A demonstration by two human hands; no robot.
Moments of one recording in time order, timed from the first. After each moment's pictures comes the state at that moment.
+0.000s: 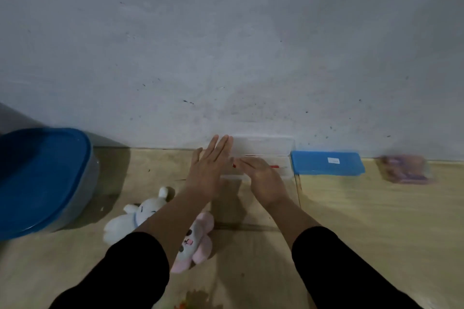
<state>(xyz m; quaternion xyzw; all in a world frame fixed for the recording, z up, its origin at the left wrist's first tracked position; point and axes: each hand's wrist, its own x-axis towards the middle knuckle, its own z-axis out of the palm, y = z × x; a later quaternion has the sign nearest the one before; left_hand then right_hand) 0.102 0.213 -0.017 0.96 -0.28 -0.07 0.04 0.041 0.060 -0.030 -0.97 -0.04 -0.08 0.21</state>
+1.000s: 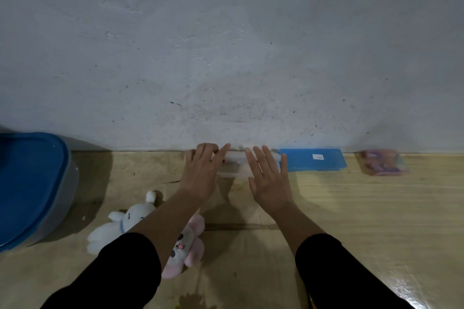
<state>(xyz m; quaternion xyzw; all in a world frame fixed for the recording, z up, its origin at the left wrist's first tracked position) 0.105 0.206 -0.013 0.94 -0.33 0.03 0.07 0.021 0.034 -0.026 -1.00 0.07 -0.01 -0.05</state>
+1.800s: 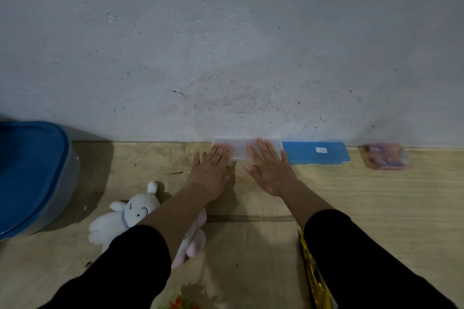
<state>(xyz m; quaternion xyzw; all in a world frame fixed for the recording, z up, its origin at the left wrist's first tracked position) 0.093 0.199 -0.029 0.93 -0.33 -0.17 0.04 0.038 0.021 -0.019 -0.98 0.06 0.17 0.04</state>
